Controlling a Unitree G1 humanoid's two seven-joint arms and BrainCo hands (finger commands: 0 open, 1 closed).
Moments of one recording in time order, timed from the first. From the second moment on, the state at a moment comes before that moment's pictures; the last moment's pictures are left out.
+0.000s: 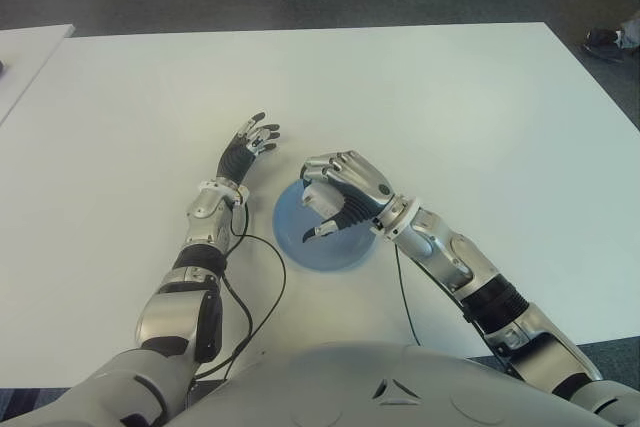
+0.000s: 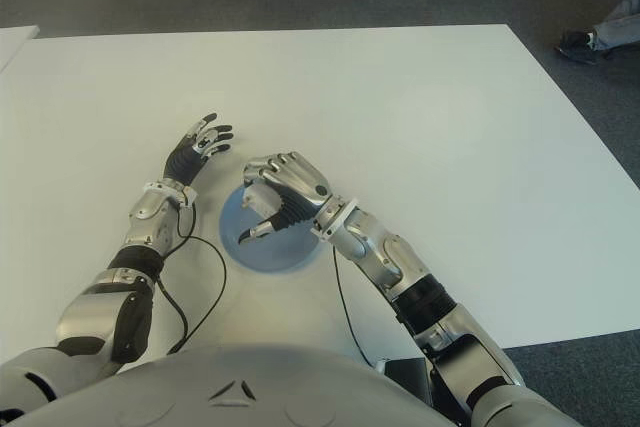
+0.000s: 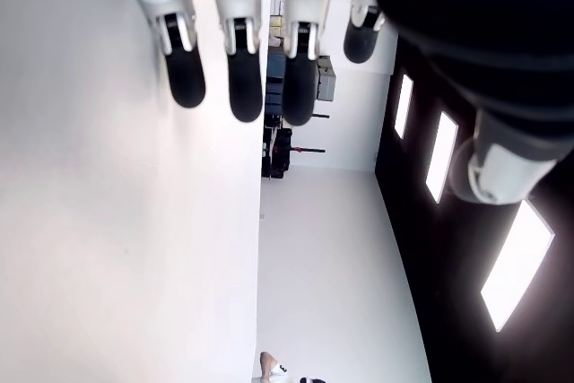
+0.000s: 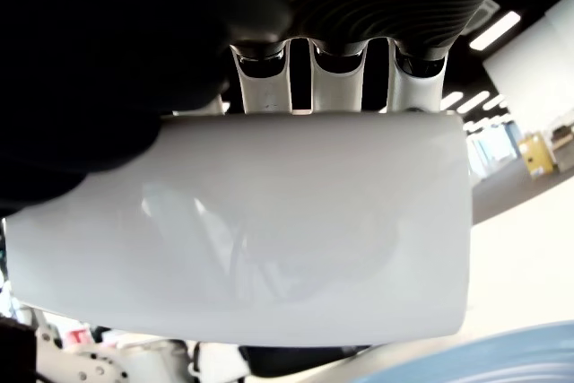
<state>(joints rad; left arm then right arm) -0.38 0.16 0.17 0.95 -0.17 -0.45 -0.43 -0.19 -0.37 0.56 0.01 -0.77 -0.44 -0.11</state>
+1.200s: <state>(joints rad) -0.38 0.14 0.17 0.95 -0.17 -0.45 -0.40 -0.17 -0.32 0.52 0.15 -0.75 -0.51 -0.18</state>
